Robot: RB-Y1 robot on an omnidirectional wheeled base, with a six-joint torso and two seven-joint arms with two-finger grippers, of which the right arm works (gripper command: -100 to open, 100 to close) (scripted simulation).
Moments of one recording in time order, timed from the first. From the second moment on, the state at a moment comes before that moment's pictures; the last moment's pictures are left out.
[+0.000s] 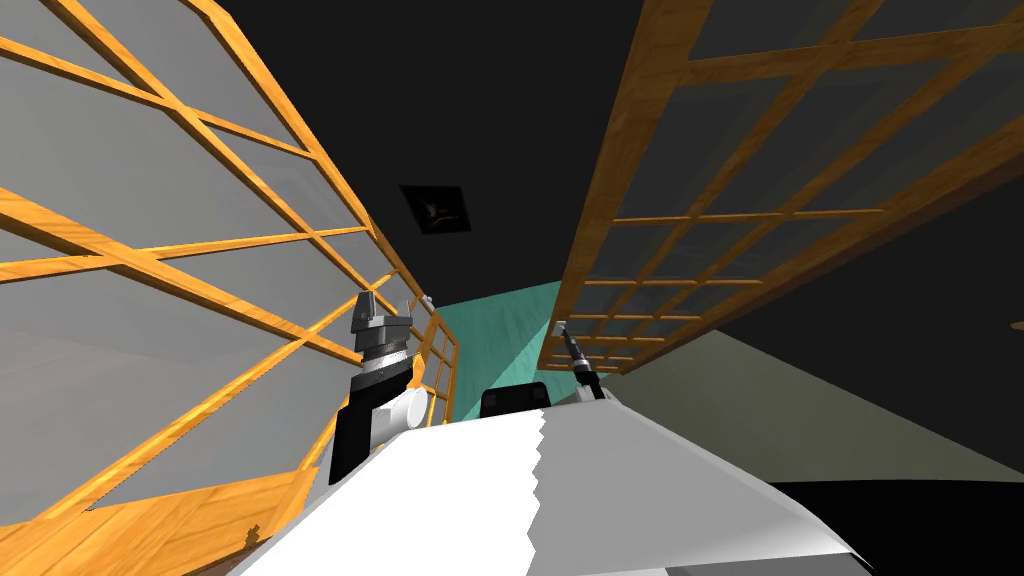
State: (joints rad) arm 0.12 -0.16 -0.11 -0.82 -0.02 -0.90 0.62
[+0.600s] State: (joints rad) arm 0.10 -0.16 -0.10 -0.81 0.02 -0.89 0.77
